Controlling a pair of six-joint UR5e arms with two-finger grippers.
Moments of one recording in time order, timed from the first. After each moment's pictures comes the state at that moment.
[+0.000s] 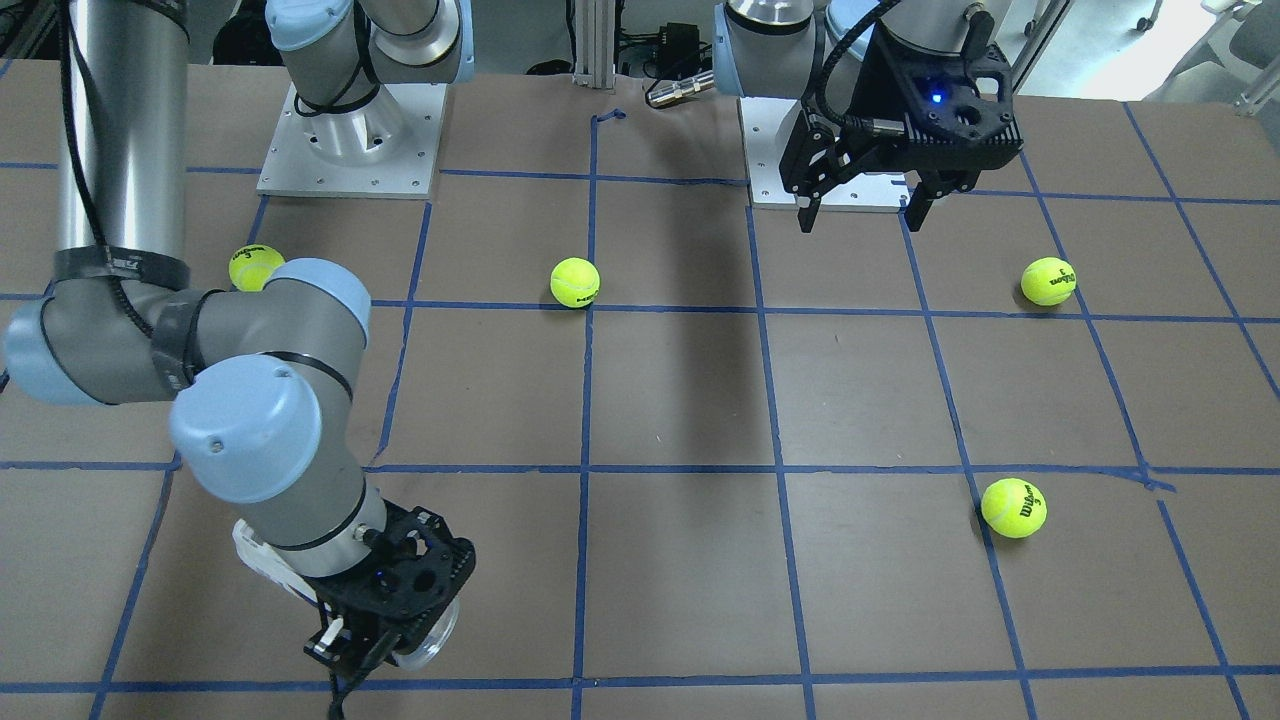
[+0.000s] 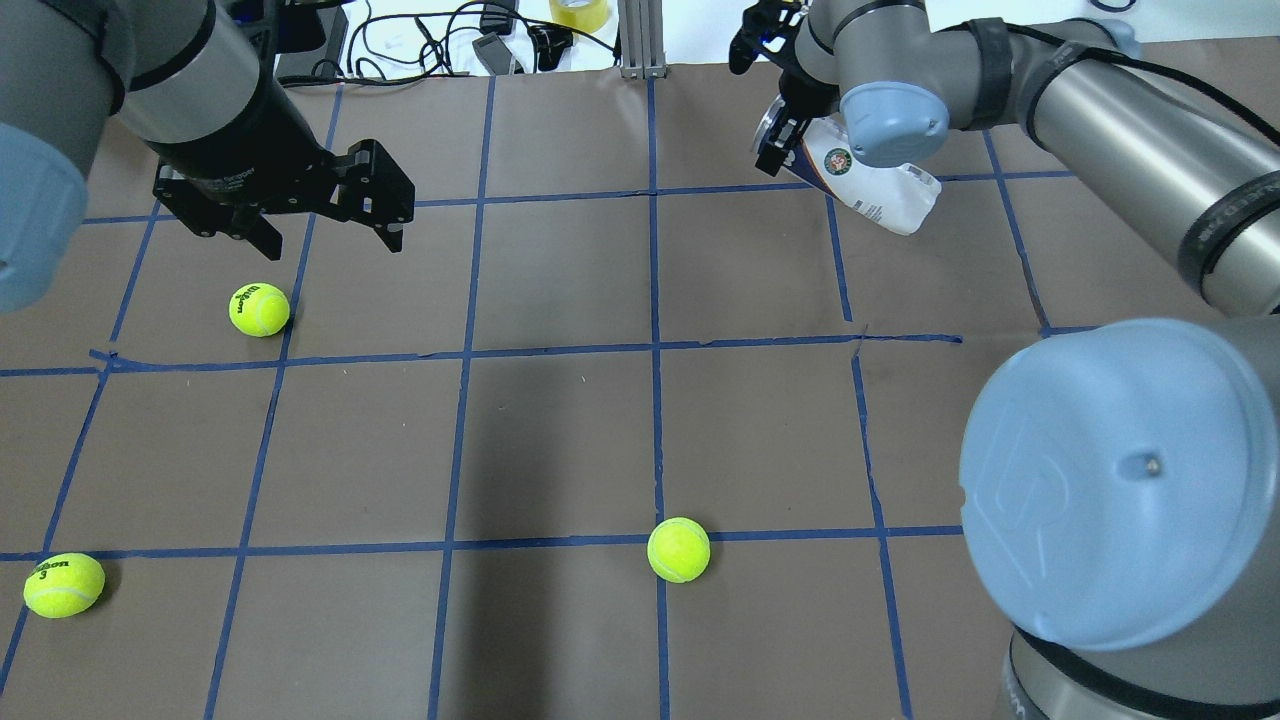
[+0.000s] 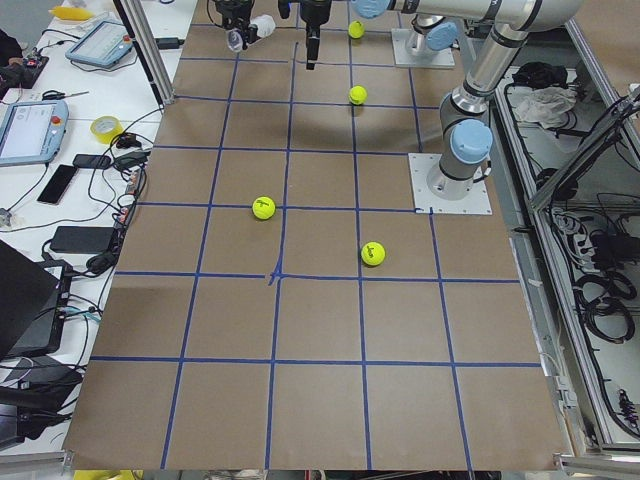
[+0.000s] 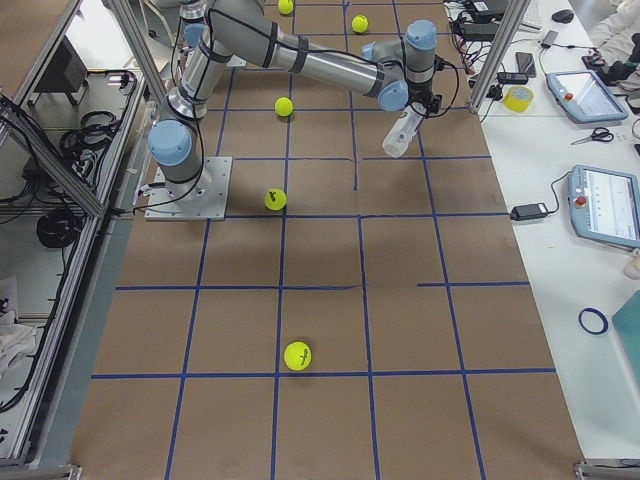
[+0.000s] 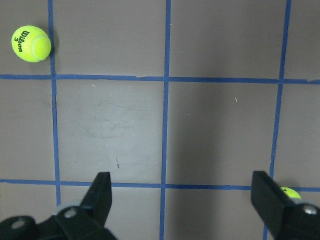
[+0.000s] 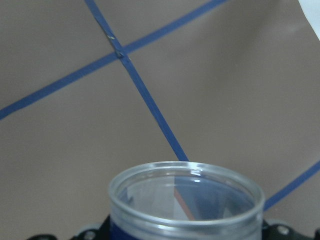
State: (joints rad) left arm -1.61 -1.48 -1.60 -1.52 1.59 -0.08; right arm 1.67 -0.96 1.34 -2.22 -1.46 -0.99
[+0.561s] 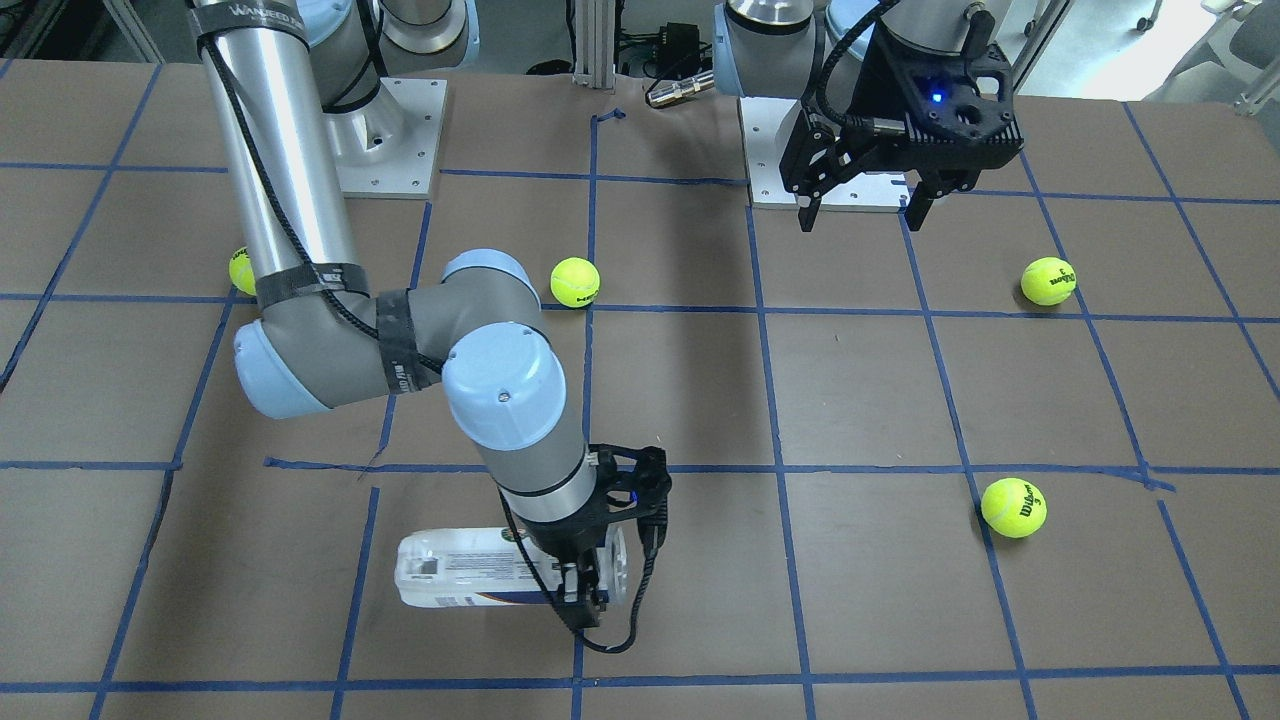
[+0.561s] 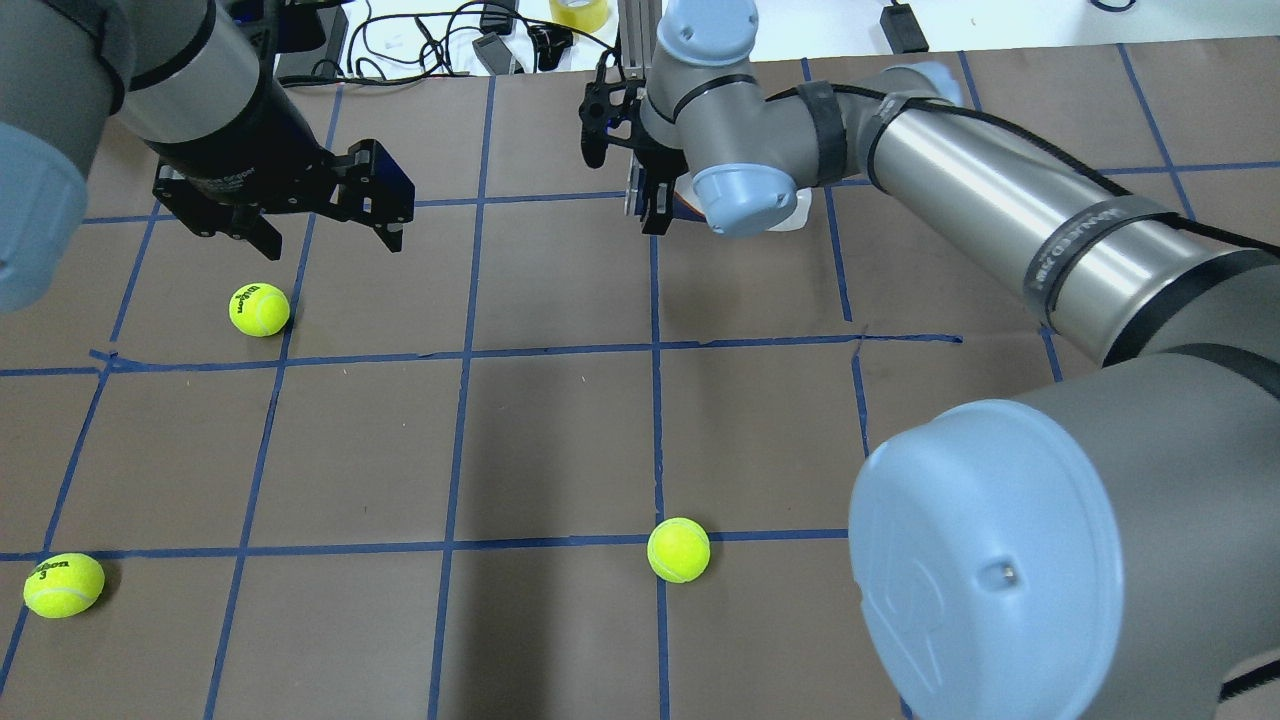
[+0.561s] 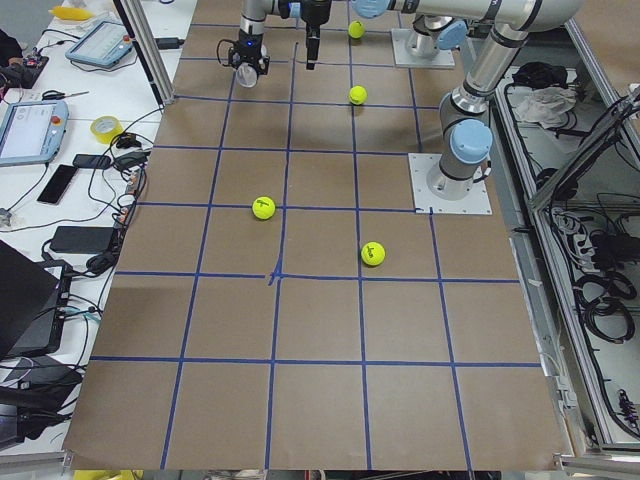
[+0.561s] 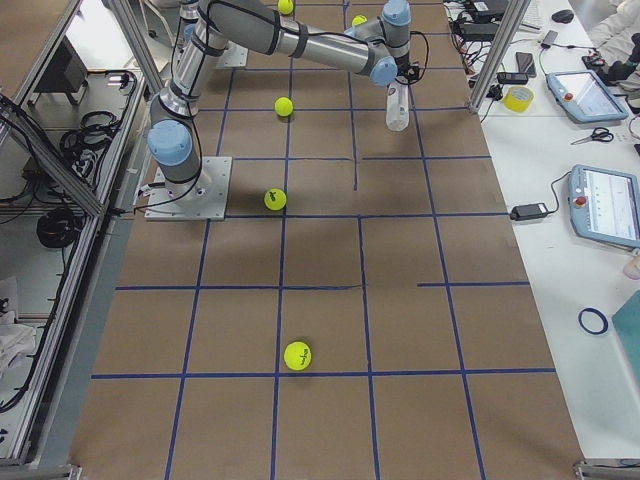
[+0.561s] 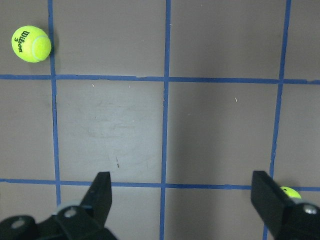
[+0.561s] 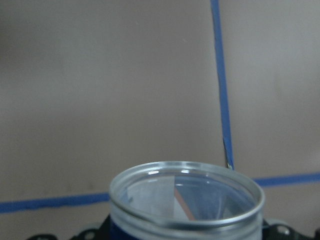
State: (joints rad) left arm -1.61 -1.48 -1.60 -1.52 1.59 -0.08; right arm 1.87 -0.89 1.36 -2.32 -1.40 -1.28
